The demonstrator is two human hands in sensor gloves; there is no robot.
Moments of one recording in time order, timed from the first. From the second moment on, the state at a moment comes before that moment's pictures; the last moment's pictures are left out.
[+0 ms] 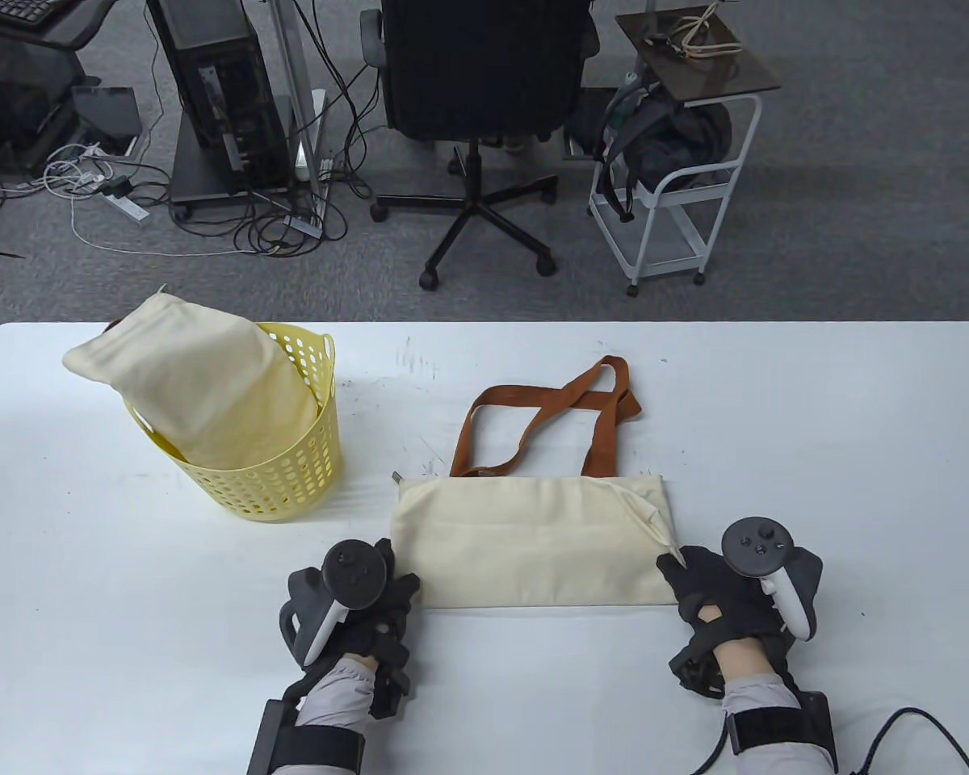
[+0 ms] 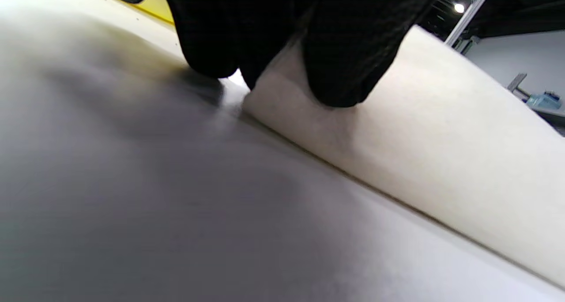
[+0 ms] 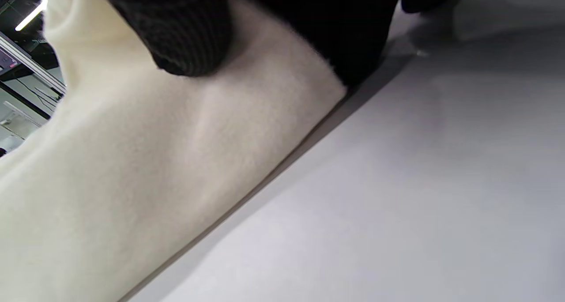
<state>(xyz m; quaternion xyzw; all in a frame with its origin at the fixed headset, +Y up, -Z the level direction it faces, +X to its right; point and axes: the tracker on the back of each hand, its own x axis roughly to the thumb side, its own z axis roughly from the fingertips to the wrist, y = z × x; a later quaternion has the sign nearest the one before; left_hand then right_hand) -0.179 -0.759 -0.308 -0.05 0.04 0.22 0.97 0.257 -0.768 -0.319 -0.13 0.12 0.93 0.33</state>
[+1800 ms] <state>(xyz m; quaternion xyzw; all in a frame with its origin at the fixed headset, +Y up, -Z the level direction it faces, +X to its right) -0.120 -0.775 -0.307 -0.26 -0.18 0.14 0.94 0.149 -0.769 -0.308 0.14 0.14 0.98 0.10</state>
